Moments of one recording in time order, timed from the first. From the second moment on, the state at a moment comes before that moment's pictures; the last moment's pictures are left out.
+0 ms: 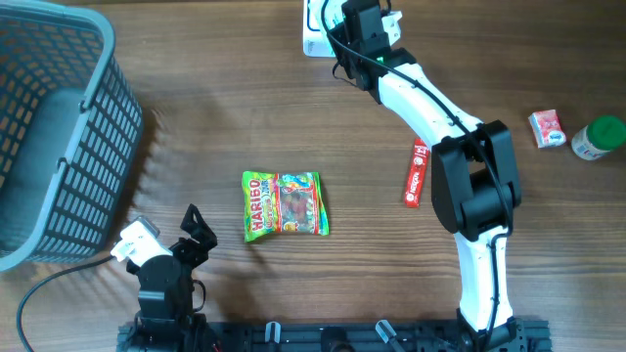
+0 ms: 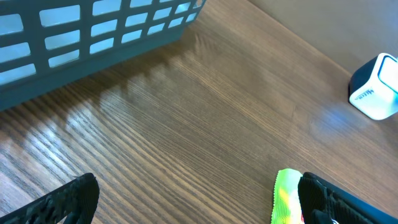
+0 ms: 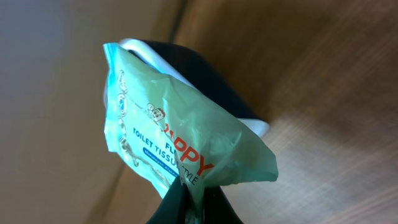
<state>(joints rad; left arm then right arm) -0.09 0.01 0.17 -0.65 -0.32 -0.62 0.39 2.29 1.82 -0.24 0.07 1.36</state>
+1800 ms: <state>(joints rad) -0.09 0.01 0.17 -0.65 -0.32 -0.62 -0.13 1.69 1.59 -1.24 0.14 1.01</state>
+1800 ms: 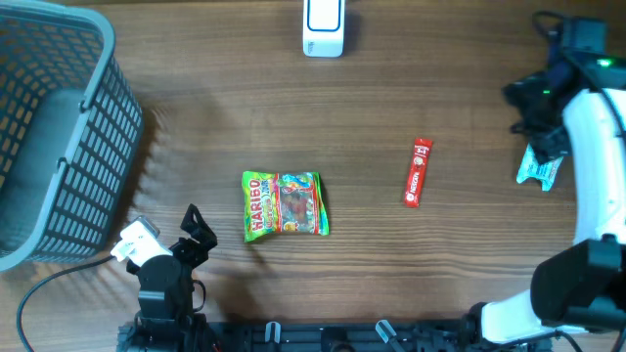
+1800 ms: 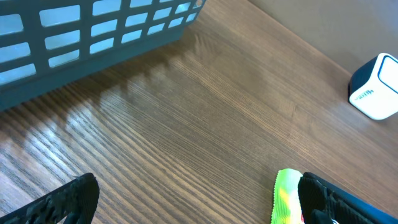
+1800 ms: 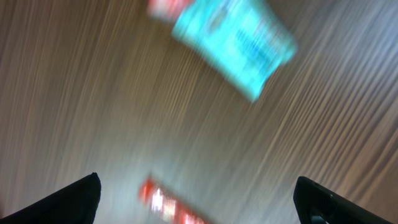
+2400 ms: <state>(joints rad) -0.09 0.01 0.17 -0.65 -0.32 -0.62 0.33 1.78 1.13 -0.82 0.08 1.15</state>
